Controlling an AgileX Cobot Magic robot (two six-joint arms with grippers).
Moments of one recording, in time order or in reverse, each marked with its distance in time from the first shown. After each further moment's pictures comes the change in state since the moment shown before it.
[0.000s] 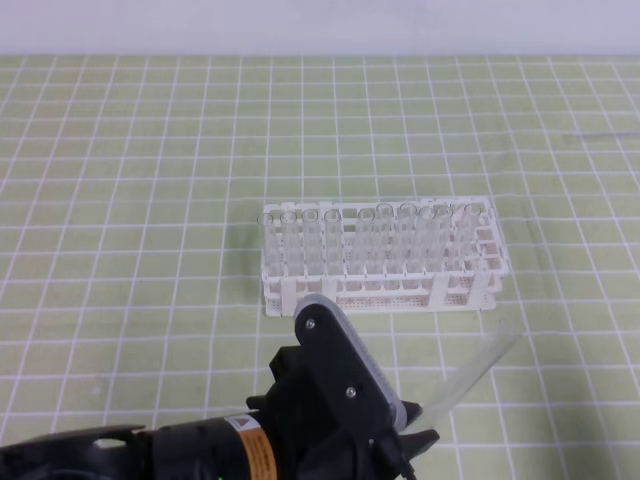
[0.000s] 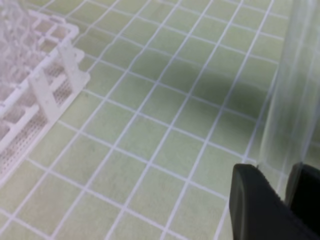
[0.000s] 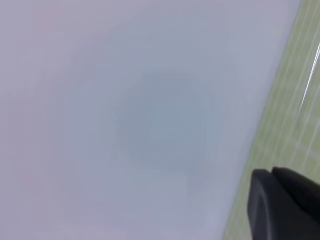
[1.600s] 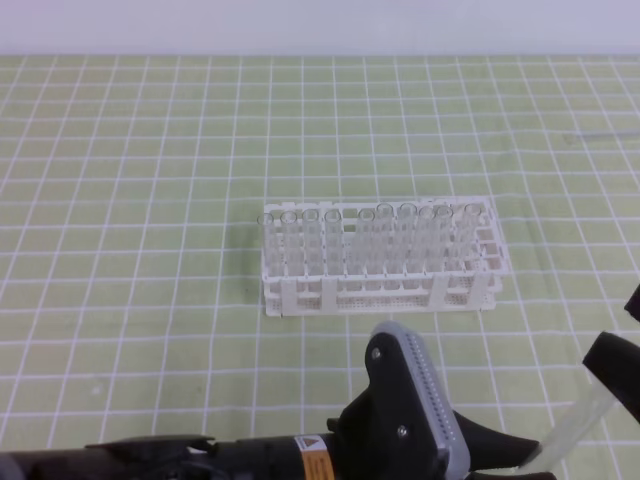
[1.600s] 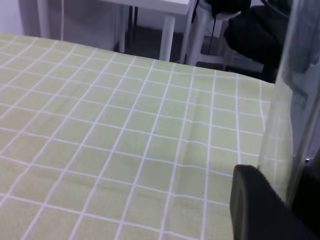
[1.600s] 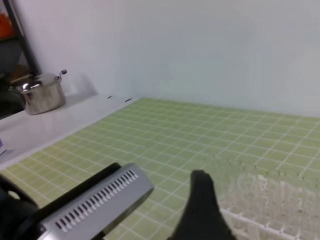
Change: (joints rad) left arm -0.001 0.187 -0.004 0.025 -0.536 0.050; right arm 0.000 0.447 -0.372 0.240 0.870 -1.250
